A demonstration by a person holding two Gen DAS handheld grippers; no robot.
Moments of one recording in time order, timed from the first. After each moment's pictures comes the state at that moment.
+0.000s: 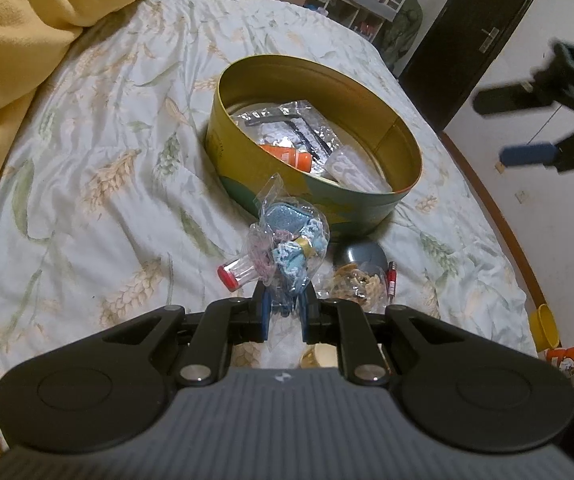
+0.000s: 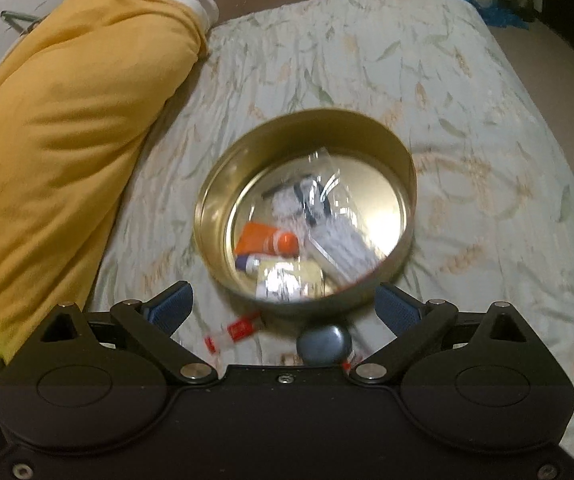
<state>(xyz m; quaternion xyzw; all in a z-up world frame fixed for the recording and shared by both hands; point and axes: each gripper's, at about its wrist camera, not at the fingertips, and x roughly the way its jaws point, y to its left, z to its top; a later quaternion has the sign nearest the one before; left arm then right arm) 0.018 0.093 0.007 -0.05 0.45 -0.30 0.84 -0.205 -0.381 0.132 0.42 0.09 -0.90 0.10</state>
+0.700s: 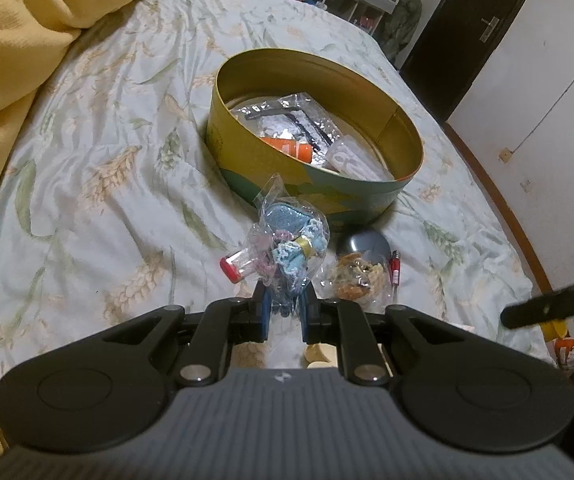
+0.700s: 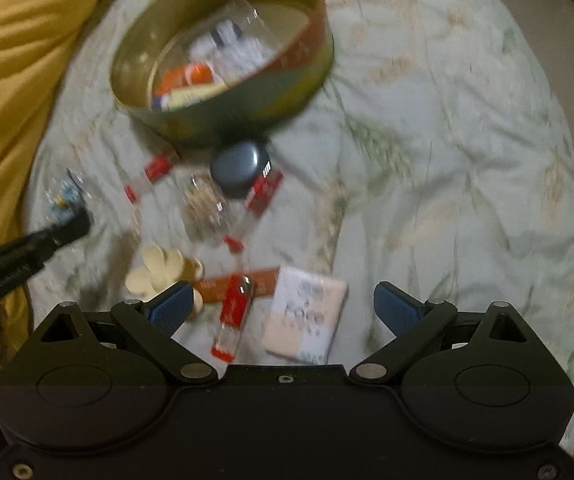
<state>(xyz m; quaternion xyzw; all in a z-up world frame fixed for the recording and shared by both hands) 0.013 0.092 0.005 -0.04 0.45 -0.30 0.84 -0.141 -0.302 0.053 0.55 0.06 -0.84 0.00</state>
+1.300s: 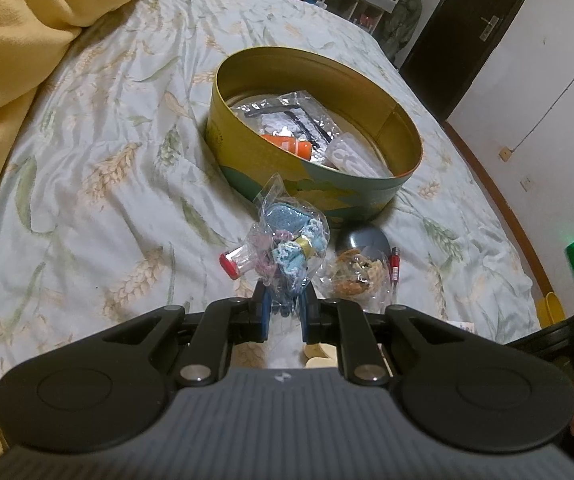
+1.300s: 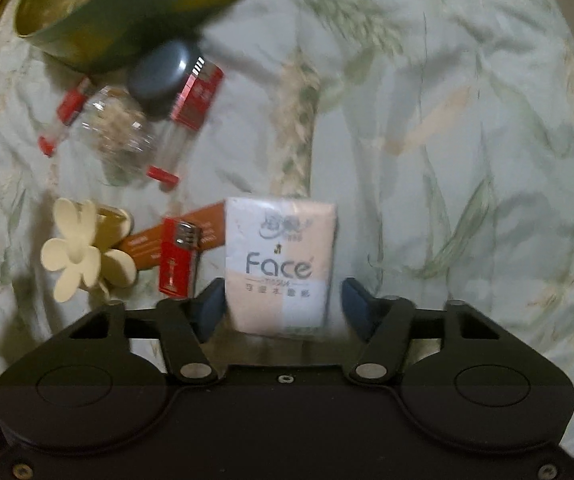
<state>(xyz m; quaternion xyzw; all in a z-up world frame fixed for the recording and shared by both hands) 0.011 0.092 0.005 -0.04 0.45 -0.30 0.84 -0.155 -0.283 -0.035 0.61 0.03 -0.79 -0.09</state>
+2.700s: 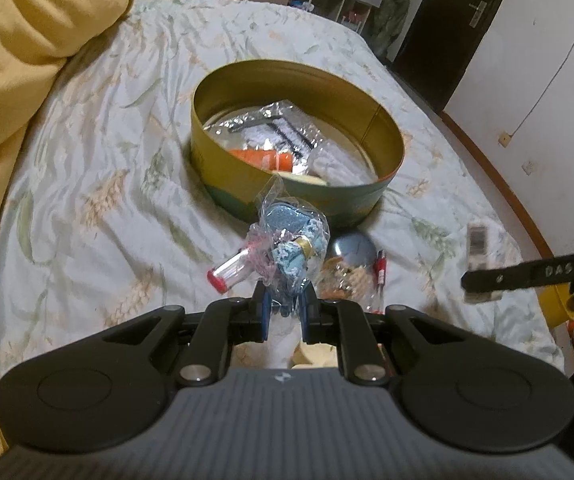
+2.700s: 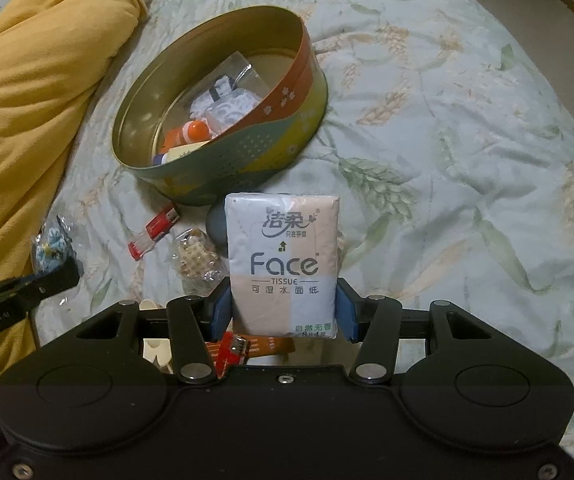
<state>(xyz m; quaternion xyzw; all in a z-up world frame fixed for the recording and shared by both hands) 0.004 0.070 0.031 0.01 0.43 -0.30 0.85 -0.150 -0.267 0.049 0.48 0.02 -0.88 0.05</state>
